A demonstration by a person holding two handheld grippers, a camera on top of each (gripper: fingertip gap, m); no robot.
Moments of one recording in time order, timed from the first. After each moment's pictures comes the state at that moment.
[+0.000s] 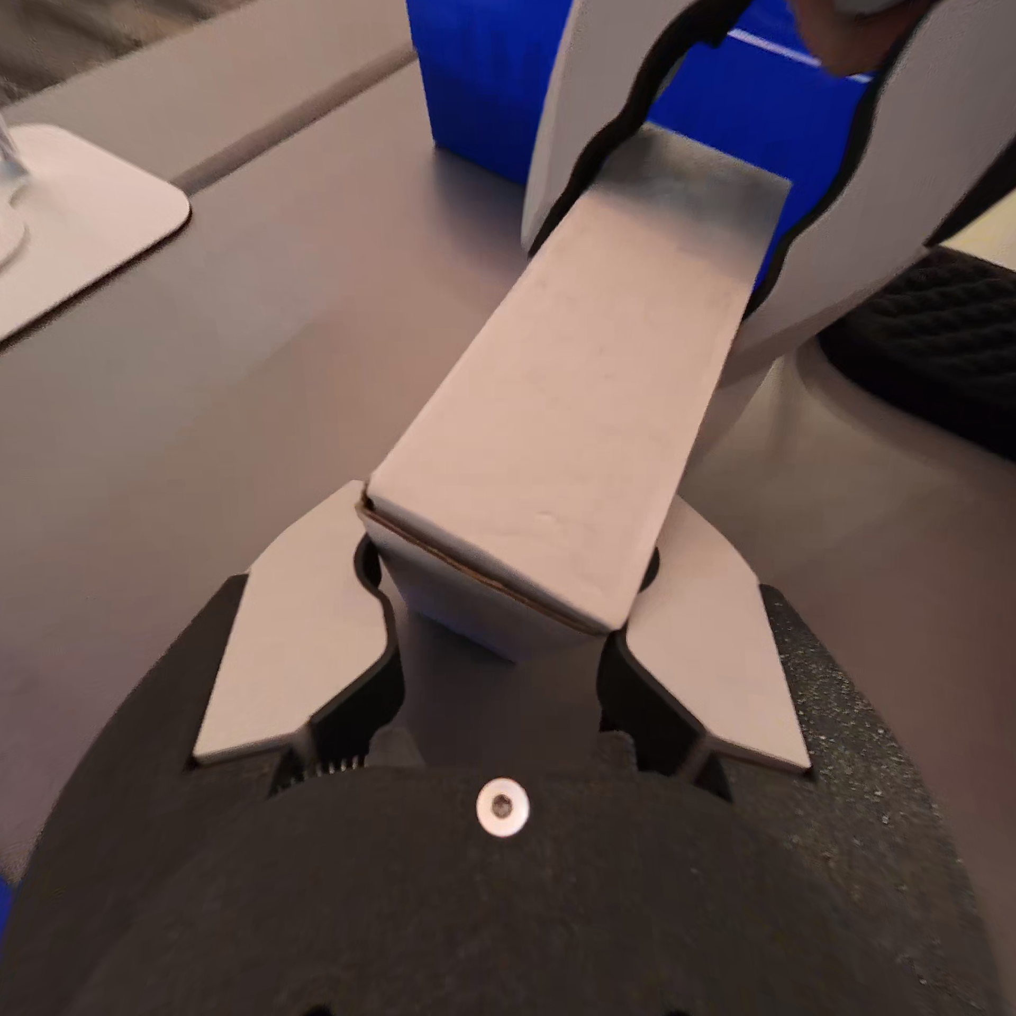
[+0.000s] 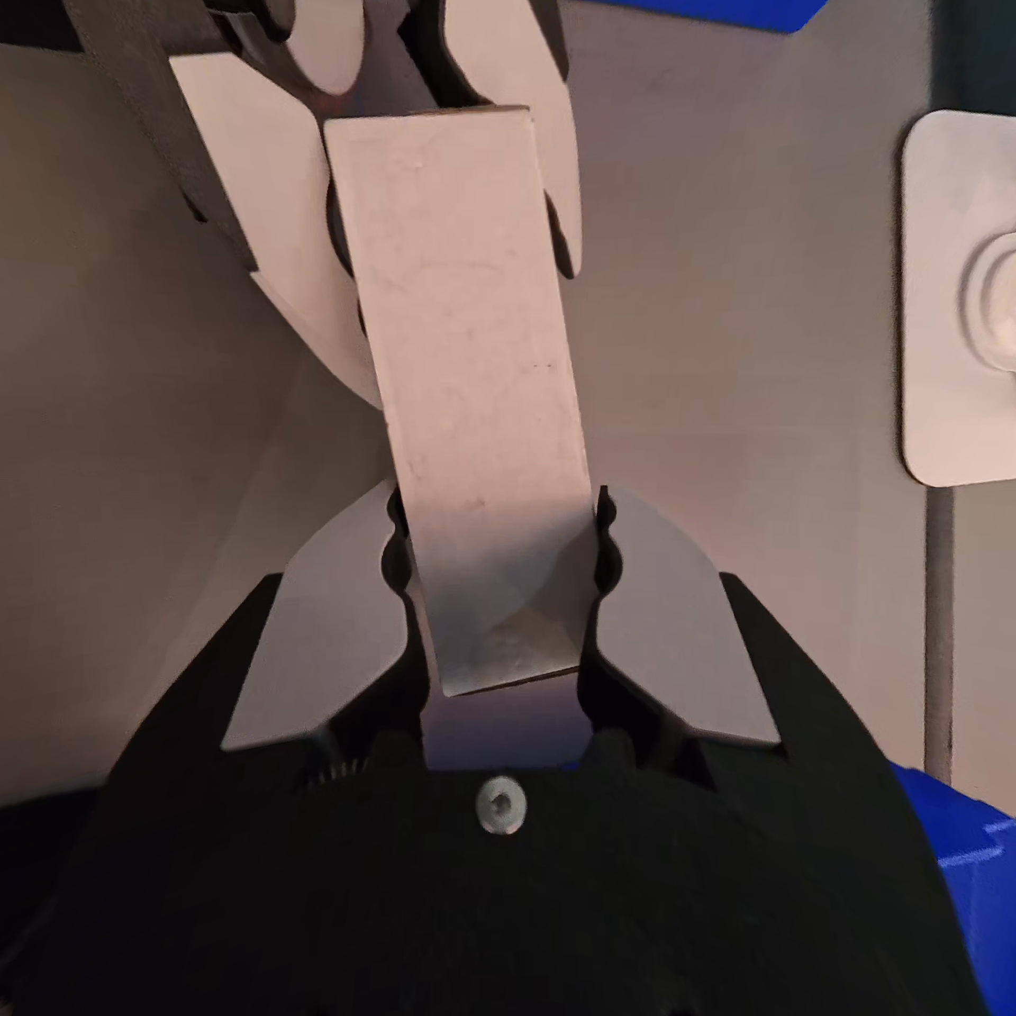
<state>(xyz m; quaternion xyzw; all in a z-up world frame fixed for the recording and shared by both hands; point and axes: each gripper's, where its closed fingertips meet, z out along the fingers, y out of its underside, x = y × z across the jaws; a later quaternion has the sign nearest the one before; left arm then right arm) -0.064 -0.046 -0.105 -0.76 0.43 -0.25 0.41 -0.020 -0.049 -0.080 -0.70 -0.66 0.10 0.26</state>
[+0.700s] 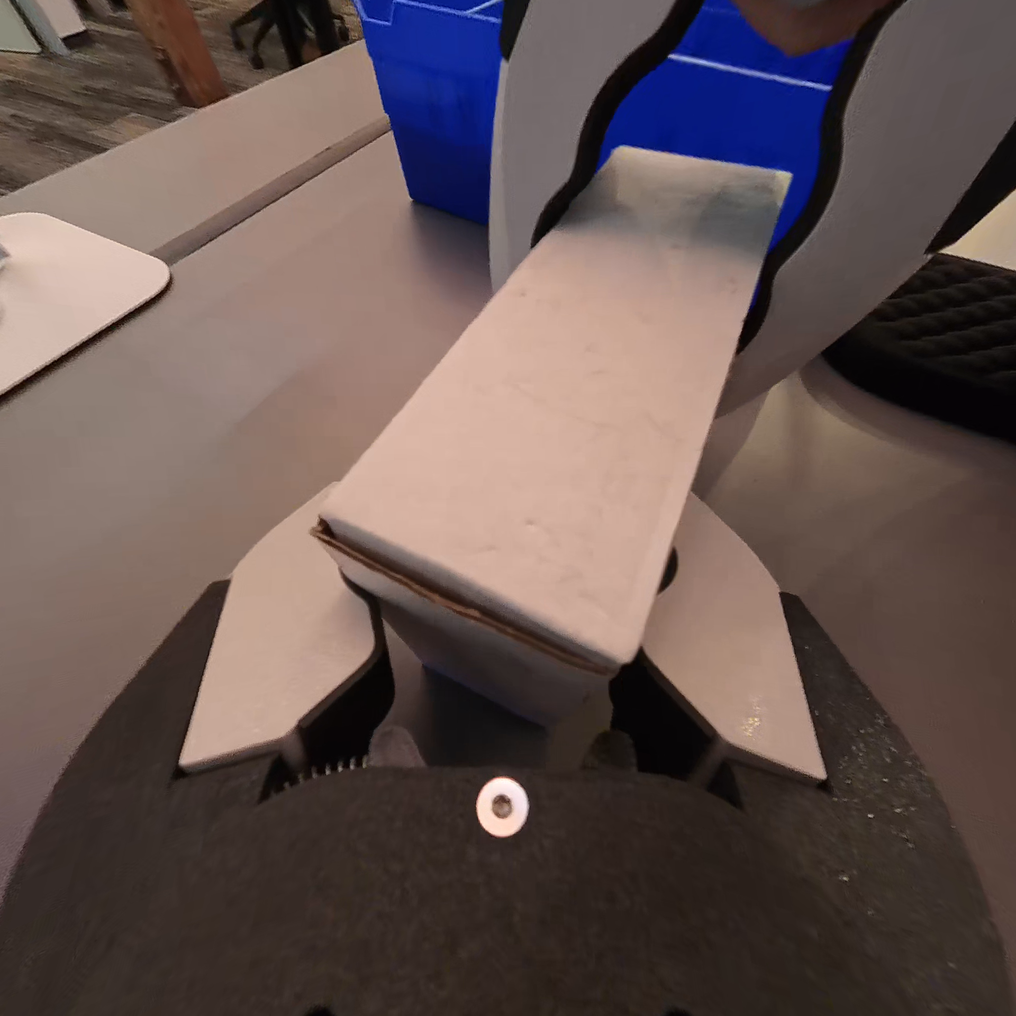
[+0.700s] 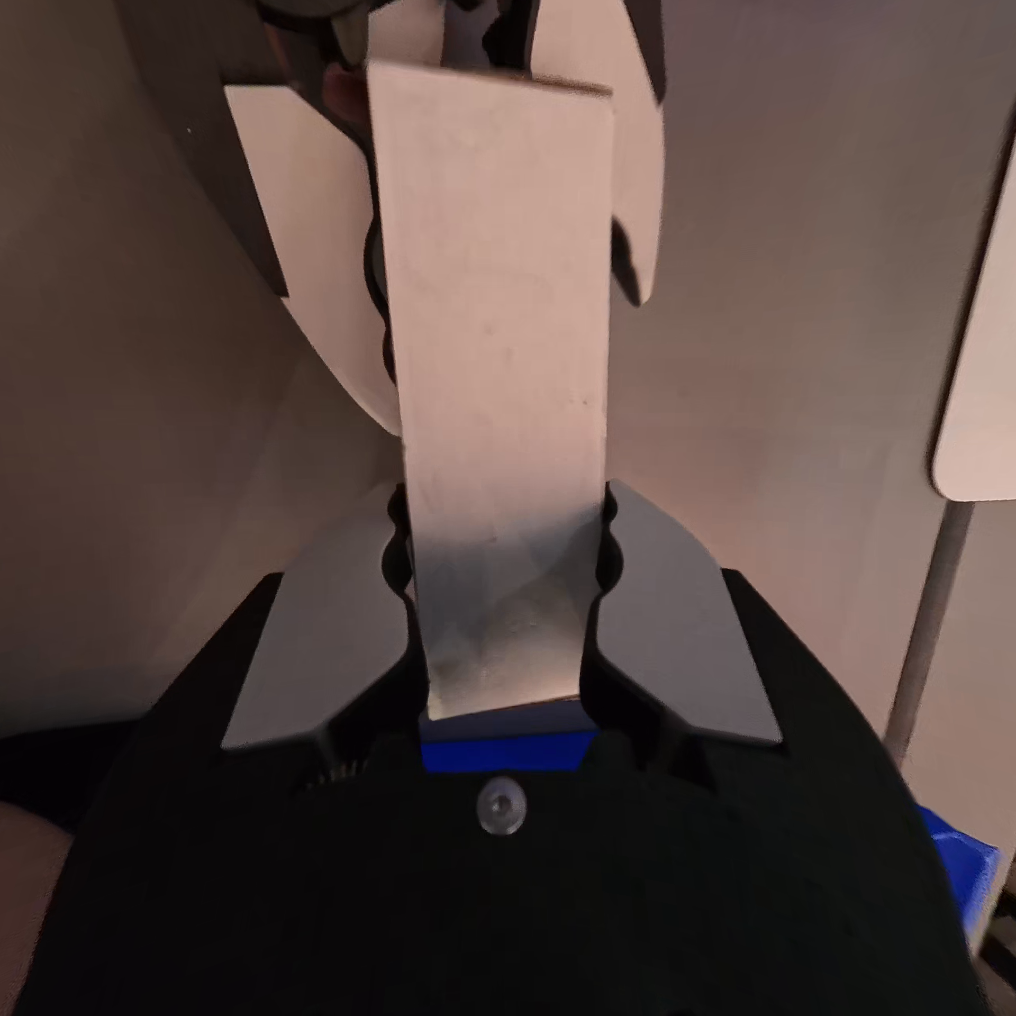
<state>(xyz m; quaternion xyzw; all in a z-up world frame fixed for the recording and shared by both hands) -0.048 -0.037 -0.114 -0.72 0.45 -0.28 0.44 -0.020 -0.050 -0.090 -0.69 -0.69 0.06 0.19</state>
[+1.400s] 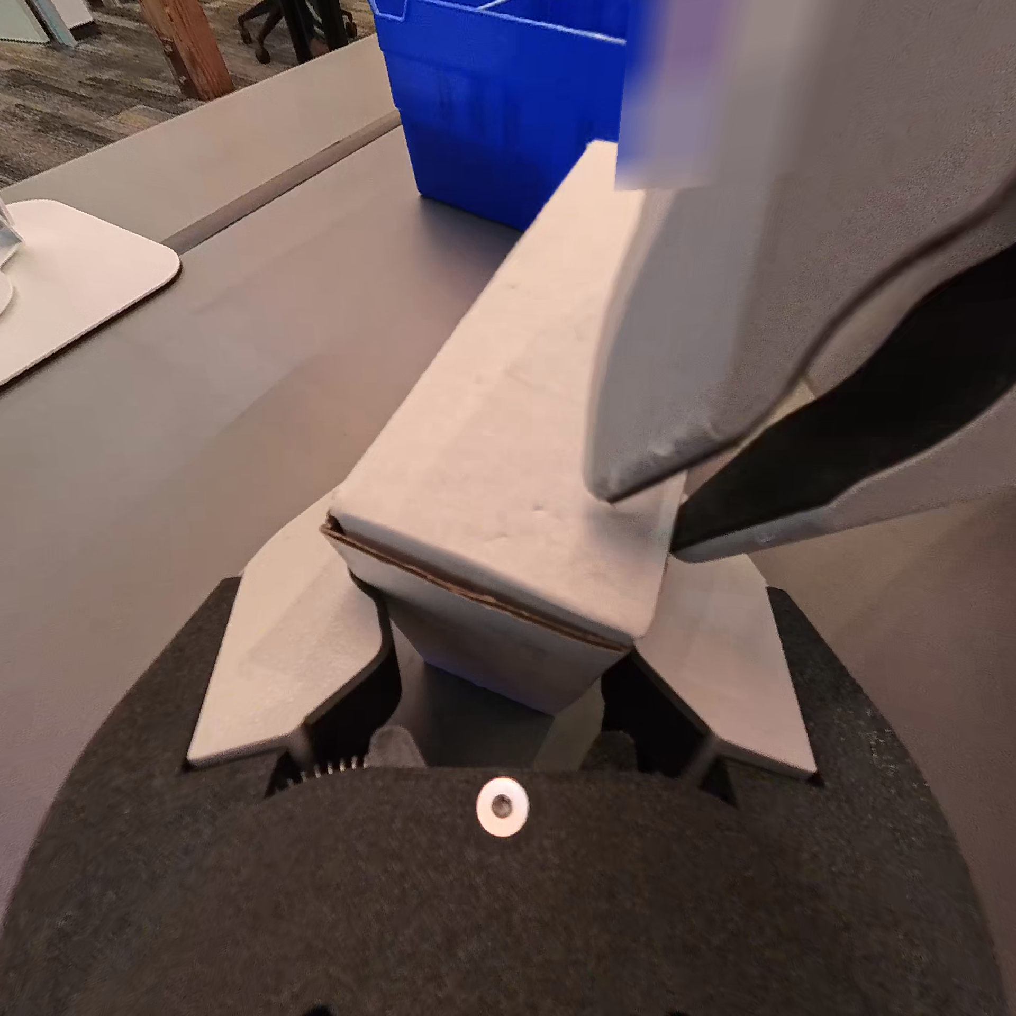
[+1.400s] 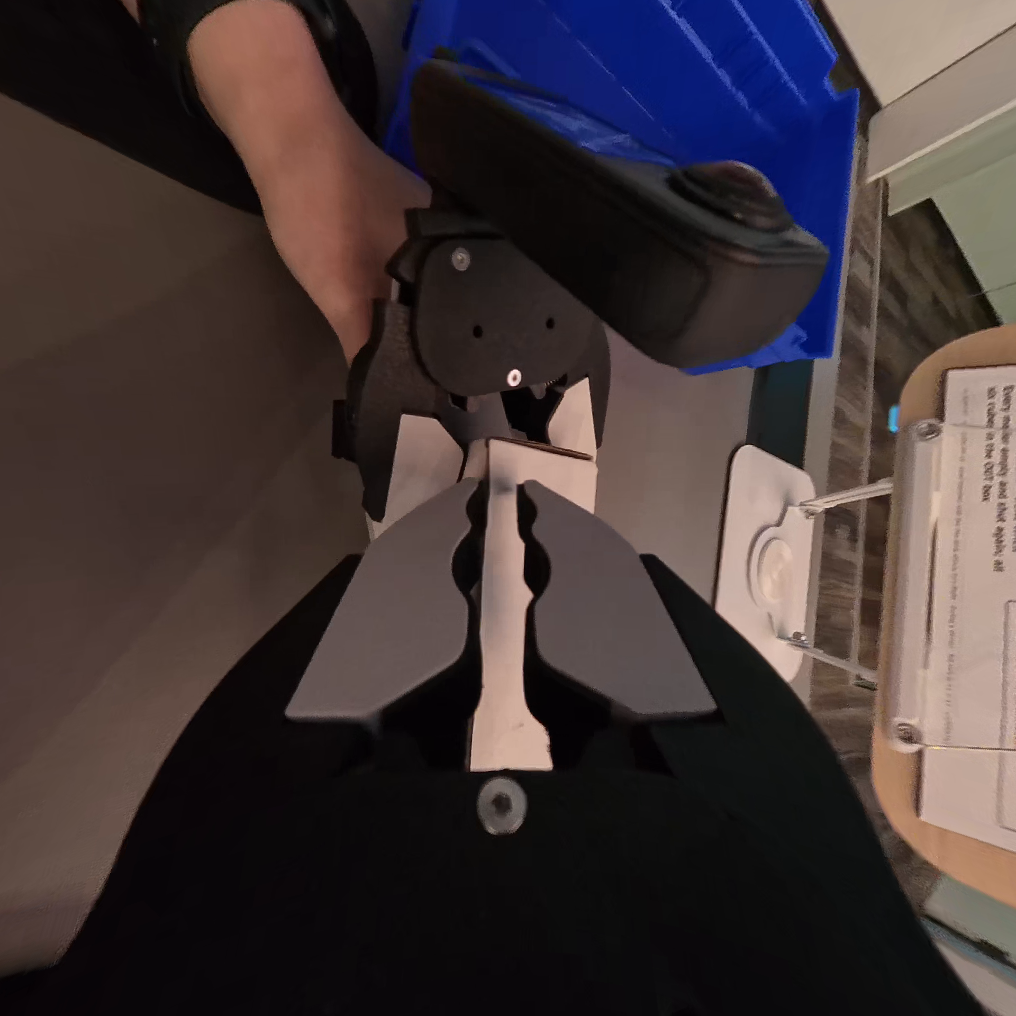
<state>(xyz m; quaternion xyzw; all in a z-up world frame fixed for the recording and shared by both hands) -0.054 -0.037 -0.114 -0.73 0.44 -0.27 0.44 -0.100 -0.075 -0.048 -0.54 -0.75 0.04 0.39</state>
